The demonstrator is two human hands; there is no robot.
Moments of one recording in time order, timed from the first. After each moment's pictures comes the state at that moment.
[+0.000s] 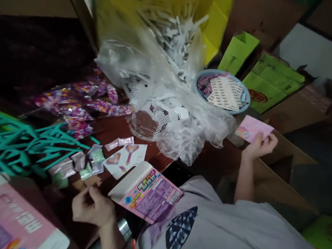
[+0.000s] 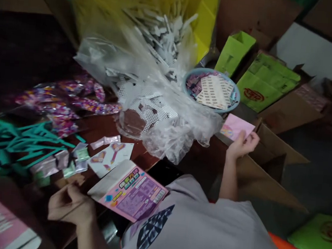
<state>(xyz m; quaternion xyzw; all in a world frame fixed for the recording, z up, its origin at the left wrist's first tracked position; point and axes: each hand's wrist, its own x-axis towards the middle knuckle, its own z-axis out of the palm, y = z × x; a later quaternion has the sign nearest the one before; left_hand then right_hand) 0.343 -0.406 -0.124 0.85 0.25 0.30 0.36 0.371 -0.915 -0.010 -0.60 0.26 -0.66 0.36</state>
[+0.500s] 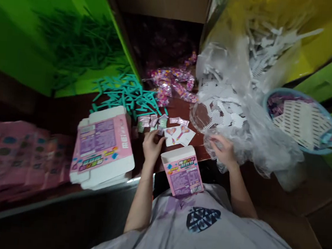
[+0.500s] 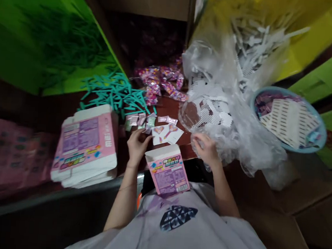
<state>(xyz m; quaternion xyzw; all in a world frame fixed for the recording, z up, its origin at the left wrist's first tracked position) 0.359 -0.391 -0.117 0.87 0.16 0.29 0.36 0.424 -0.705 -0.052 -0.85 -0.27 -0.13 0.43</state>
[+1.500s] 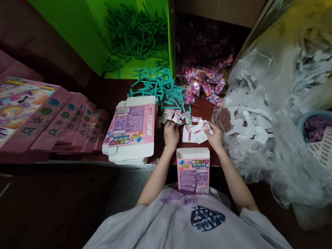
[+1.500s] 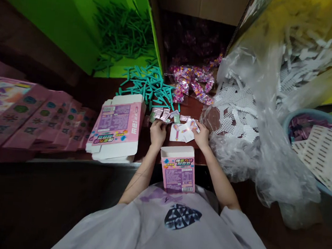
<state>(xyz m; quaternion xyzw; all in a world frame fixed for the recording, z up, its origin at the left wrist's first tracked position) 0.383 -0.390 -0.121 0.86 0.29 0.28 0.32 0.492 -0.584 -0.121 -0.82 -0.22 0.01 0.52</state>
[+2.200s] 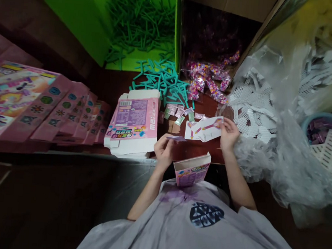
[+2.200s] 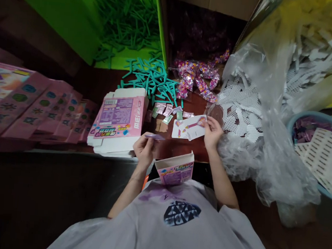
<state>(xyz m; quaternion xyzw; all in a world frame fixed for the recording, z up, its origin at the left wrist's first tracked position) 0.295 -0.427 -0.063 0.72 0.22 0.37 0.55 0.476 -0.589 -0.080 -0.74 -0.11 -0.08 0.66</state>
